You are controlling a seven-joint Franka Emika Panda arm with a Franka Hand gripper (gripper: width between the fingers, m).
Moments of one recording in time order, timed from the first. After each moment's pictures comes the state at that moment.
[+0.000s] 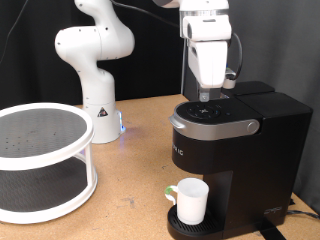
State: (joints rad) arm 0.10 -0.14 0.10 -2.21 0.01 2.22 -0.25
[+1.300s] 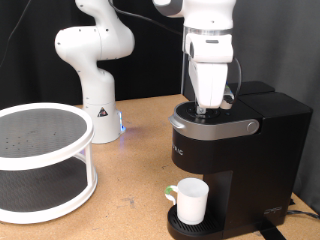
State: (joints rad) arm 0.10 -0.06 0.11 -2.16 -0.01 2.13 -0.22
